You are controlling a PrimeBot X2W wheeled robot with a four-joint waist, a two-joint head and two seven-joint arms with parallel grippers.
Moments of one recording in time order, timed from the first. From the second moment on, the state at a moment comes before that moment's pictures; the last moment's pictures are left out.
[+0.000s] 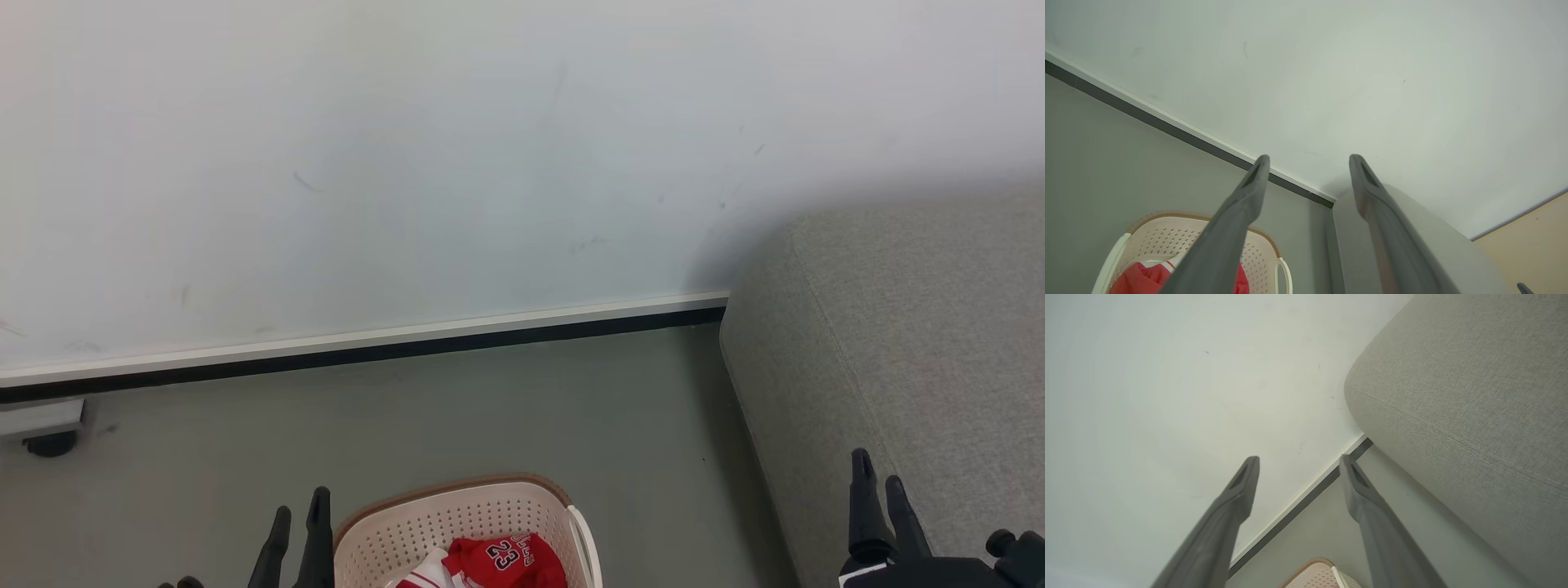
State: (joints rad) left arm -0.03 0.05 -0.11 0.10 -0.75 -0.06 -0.16; right arm 0.00 -0.04 -0.02 0.12 0.71 0.13 -0.07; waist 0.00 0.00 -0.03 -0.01
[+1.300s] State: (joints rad) left arm 0.00 0.05 -0.11 0.00 -0.28 0.02 -0.22; right arm -0.02 -0.04 0.12 0.08 0.34 0.13 -0.19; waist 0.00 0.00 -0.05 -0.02
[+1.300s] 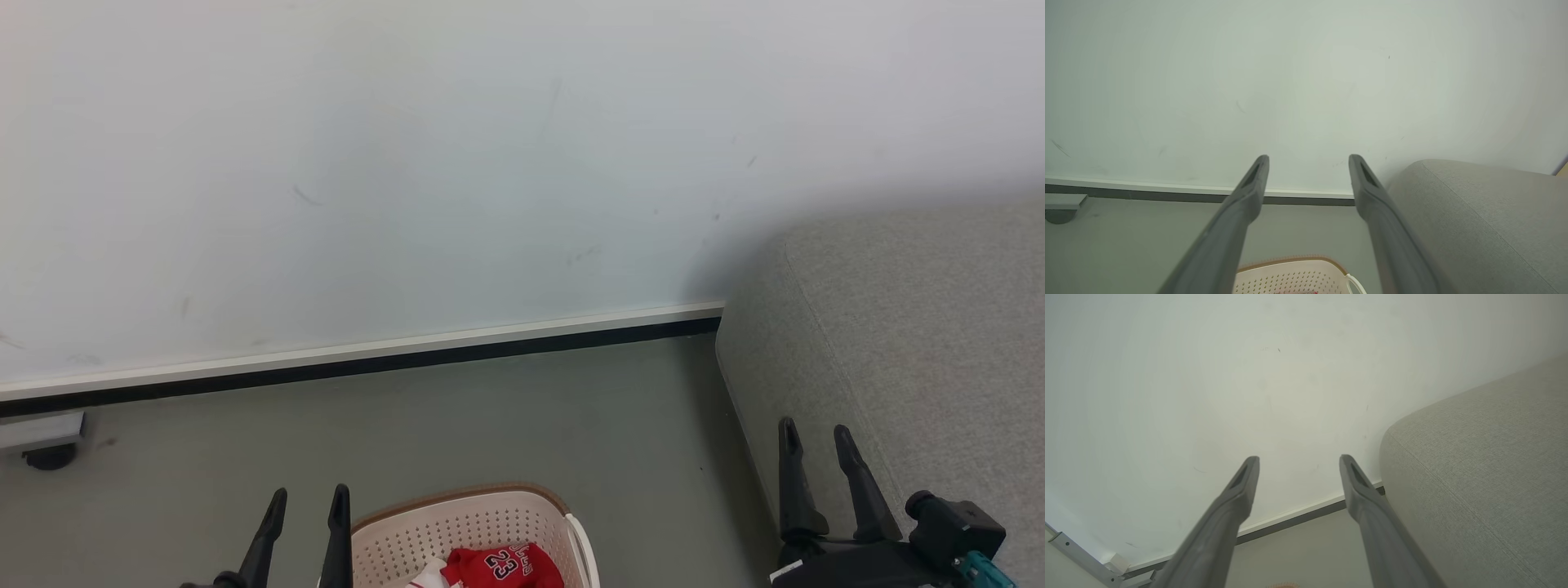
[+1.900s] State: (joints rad) left arm 0.02 0.05 -0.12 -0.01 -0.09 0.06 -0.25; right arm -0.03 -0.05 0.19 0.07 0.21 0.13 -0.24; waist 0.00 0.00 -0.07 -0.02
